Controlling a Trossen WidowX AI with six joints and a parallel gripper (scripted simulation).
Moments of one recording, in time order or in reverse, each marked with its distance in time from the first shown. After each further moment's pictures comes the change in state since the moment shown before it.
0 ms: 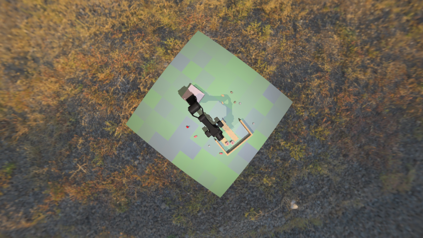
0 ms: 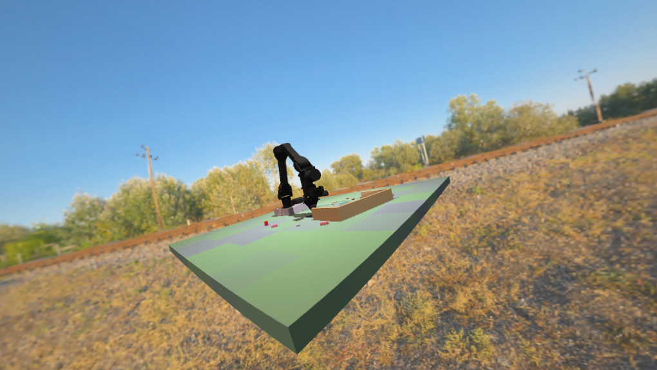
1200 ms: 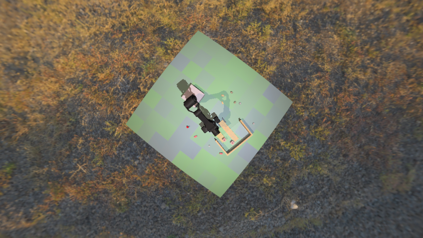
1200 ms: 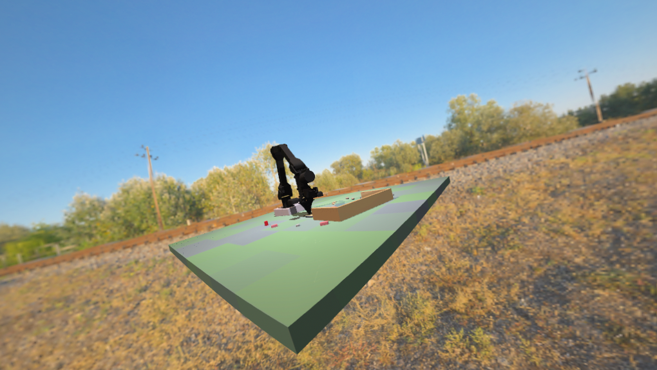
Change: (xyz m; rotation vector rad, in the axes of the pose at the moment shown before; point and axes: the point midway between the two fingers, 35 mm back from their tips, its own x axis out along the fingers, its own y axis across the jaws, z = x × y) arm 0.000 -0.001 -0.052 0.000 -0.004 -0.001
